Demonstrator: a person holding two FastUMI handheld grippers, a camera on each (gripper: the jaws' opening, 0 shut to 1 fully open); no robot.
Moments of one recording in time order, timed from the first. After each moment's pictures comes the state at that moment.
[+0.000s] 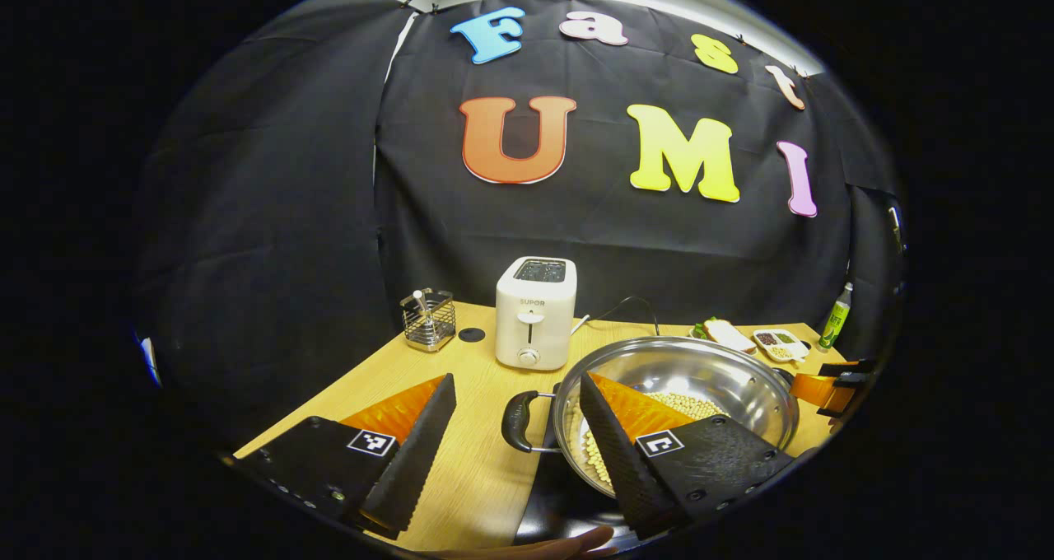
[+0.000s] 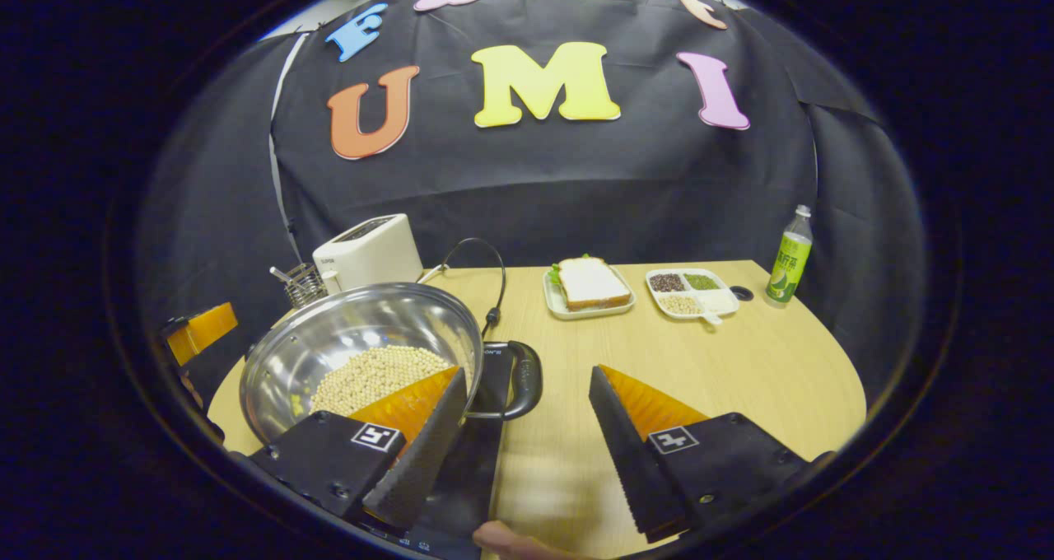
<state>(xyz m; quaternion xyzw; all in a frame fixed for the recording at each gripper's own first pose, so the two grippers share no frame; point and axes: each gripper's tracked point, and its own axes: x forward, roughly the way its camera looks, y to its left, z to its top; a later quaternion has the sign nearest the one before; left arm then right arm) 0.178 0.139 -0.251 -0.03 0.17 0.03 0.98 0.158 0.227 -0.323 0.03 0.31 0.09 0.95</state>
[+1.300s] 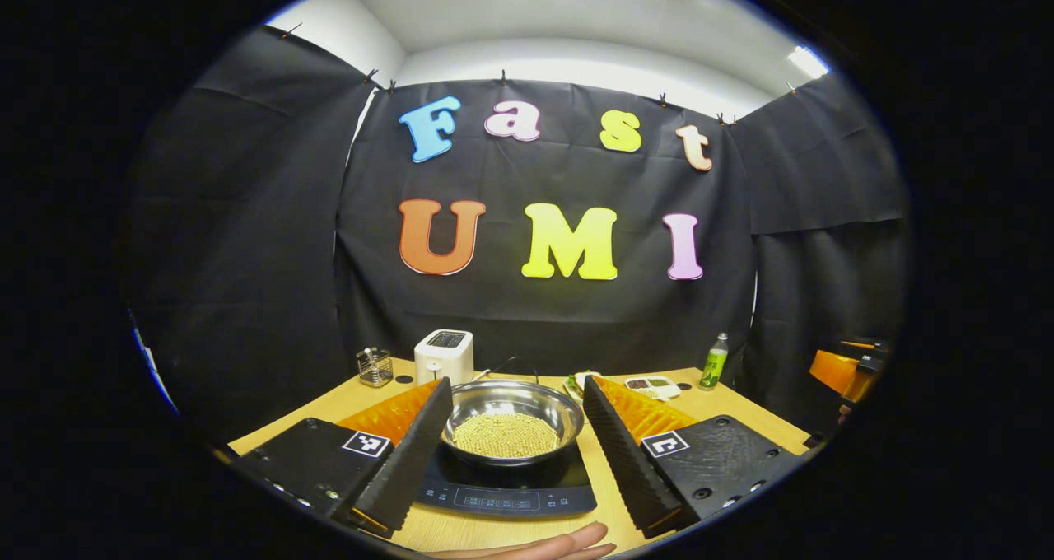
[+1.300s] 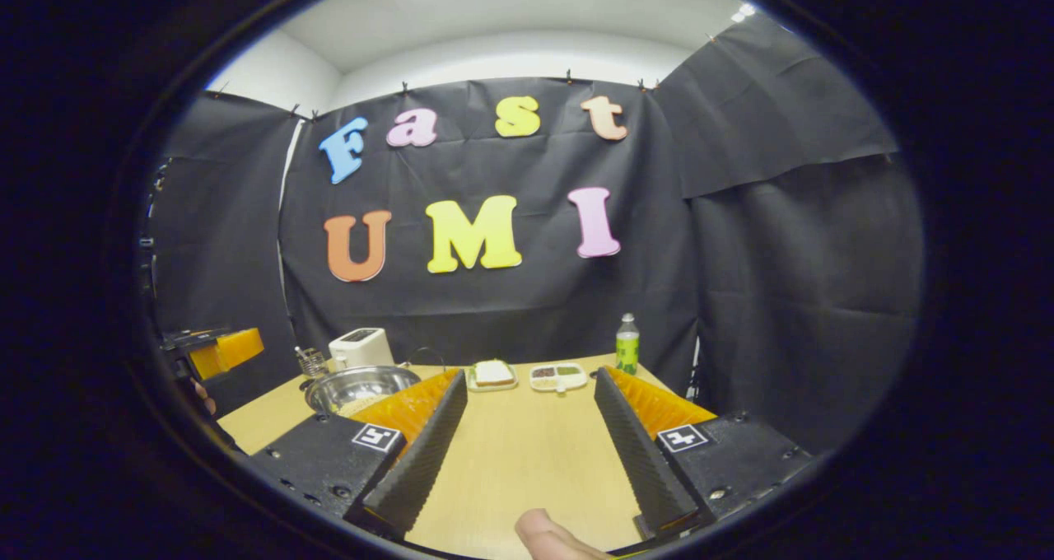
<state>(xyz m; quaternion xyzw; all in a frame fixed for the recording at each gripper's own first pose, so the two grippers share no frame) -0.015 -0.014 -0.093 -0.03 0.04 -0.07 1.00 -0.066 0.027 -0.105 0.04 0.09 0.01 1.00</state>
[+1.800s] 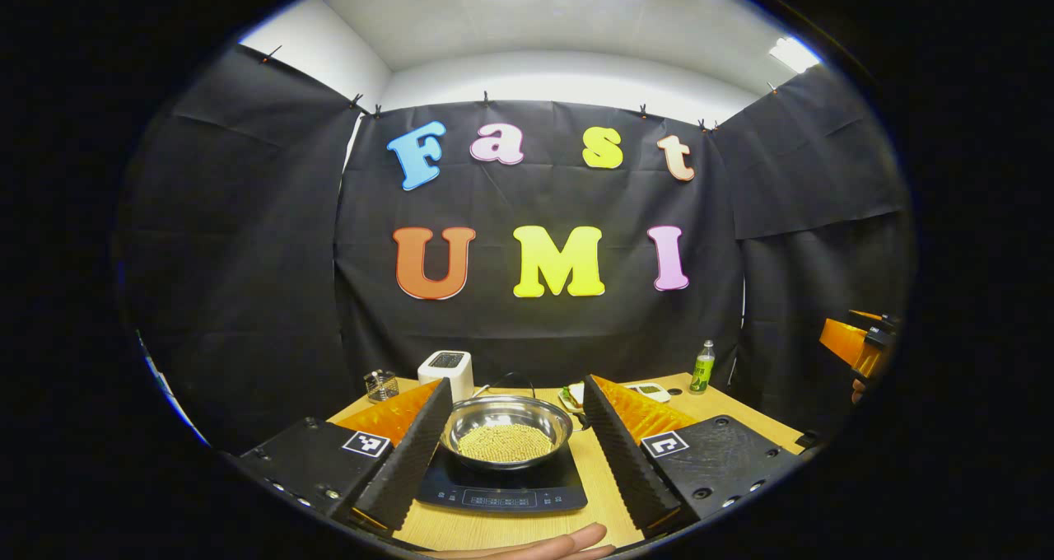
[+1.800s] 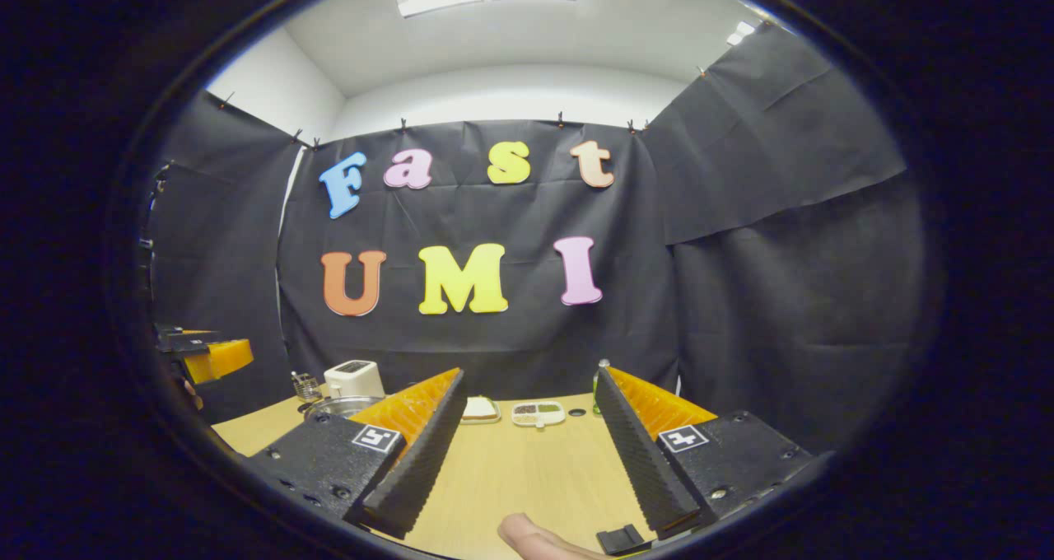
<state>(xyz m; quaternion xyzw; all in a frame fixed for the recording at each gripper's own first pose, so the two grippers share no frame) -0.055 -0.013 -0.045 -0.01 0.01 -0.07 1.00 -0.090 -0.002 -0.045 0.03 0.03 0.00 1.00</state>
